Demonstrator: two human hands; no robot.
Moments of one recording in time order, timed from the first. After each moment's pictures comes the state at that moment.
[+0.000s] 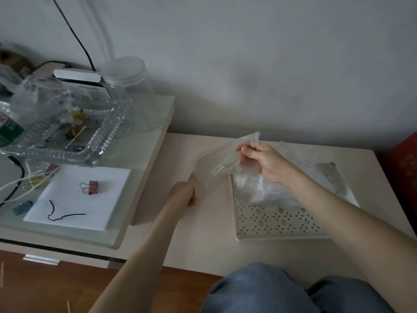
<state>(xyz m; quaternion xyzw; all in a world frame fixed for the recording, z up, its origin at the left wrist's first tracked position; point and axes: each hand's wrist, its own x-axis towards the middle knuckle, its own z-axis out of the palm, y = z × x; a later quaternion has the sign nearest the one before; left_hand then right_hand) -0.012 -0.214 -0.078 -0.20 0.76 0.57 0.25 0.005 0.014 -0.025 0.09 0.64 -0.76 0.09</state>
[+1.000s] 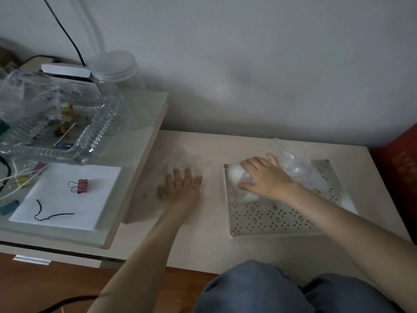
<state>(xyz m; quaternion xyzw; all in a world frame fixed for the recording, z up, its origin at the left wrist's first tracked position) -0.006 -0.200 -0.098 0.02 0.96 0.13 0.23 0.041 0.031 -0.056 -0.06 0.99 0.00 0.11</state>
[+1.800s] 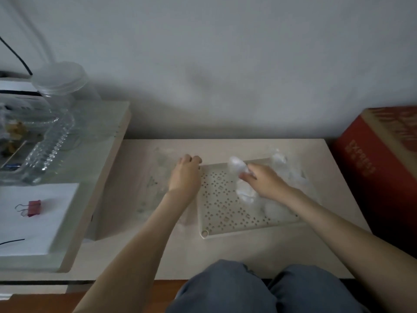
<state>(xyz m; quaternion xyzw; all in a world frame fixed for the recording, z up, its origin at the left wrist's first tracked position) -0.008 -0.118 -0.049 0.23 0.95 0.19 0.06 0.083 0.080 -0.051 0.11 0.95 -0.29 0.06</state>
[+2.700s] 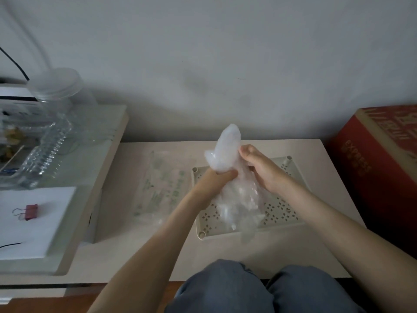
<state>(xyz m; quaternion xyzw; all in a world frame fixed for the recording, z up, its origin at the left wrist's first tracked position) 0.032 -0.075 -0.026 0.11 0.71 0.60 0.36 0.072 0.076 -0.019 0.19 0.67 -0.72 0.04</state>
